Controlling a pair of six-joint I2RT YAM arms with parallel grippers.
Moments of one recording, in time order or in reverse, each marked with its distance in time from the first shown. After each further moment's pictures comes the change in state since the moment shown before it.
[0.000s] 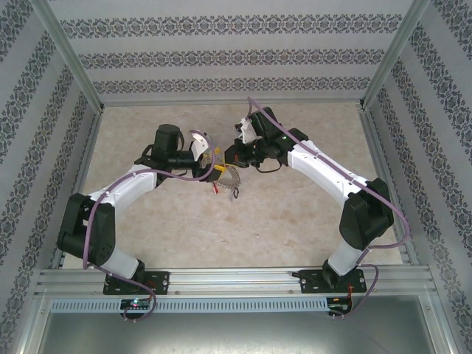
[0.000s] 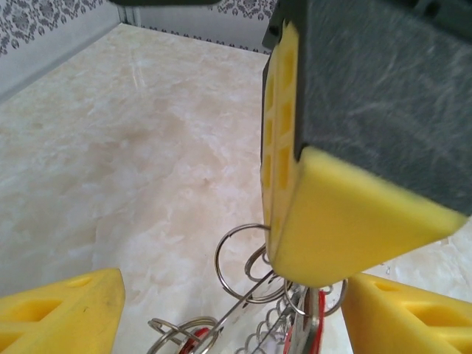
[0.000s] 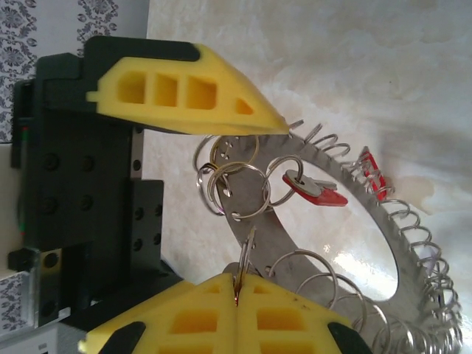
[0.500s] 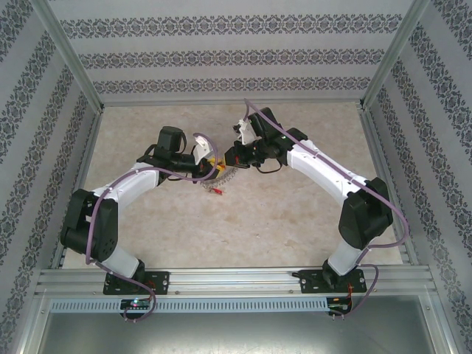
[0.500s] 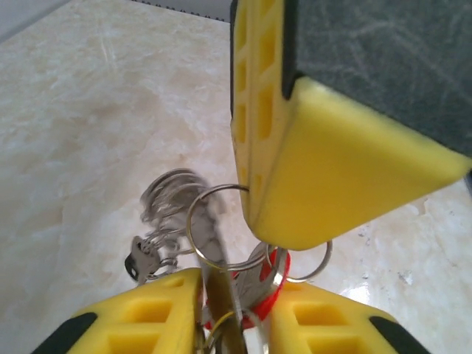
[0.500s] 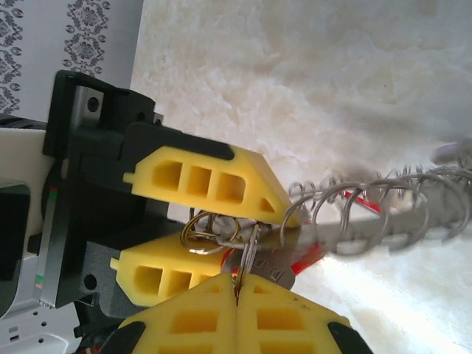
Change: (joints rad) left arm 0.000 0.034 0.023 -0.107 0.040 0.082; right arm 0.000 0.010 0.003 -0.025 0.000 -0.101
